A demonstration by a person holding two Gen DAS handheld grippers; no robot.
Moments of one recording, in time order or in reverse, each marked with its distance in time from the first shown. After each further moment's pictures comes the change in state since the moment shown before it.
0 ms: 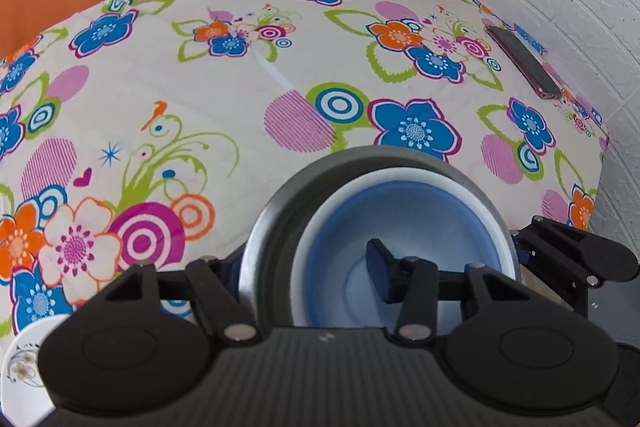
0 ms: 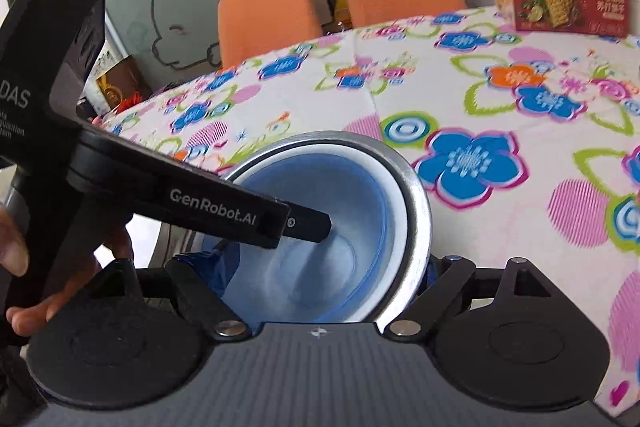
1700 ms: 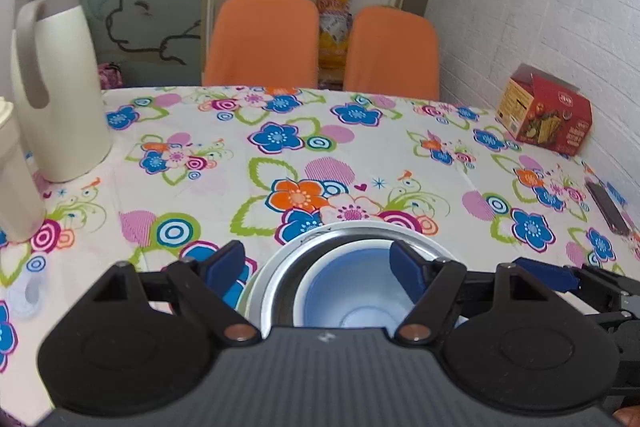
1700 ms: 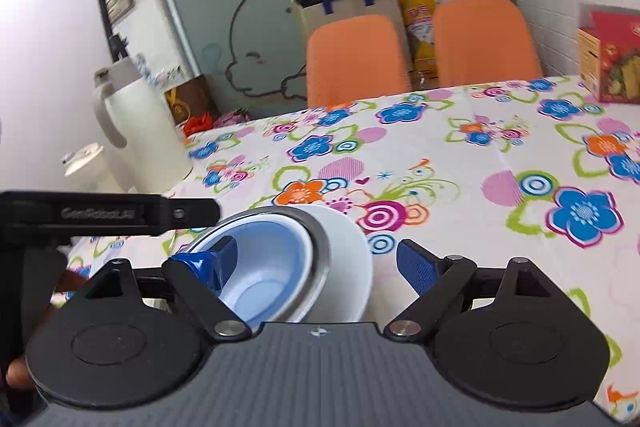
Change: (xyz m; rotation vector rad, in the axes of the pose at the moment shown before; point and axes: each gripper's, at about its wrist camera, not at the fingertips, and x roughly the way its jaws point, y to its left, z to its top) left arm -0.173 0.059 -0.142 -0.344 -0.458 0.382; right arm -0.030 0.102 -0.013 -0.096 -0.134 0.153
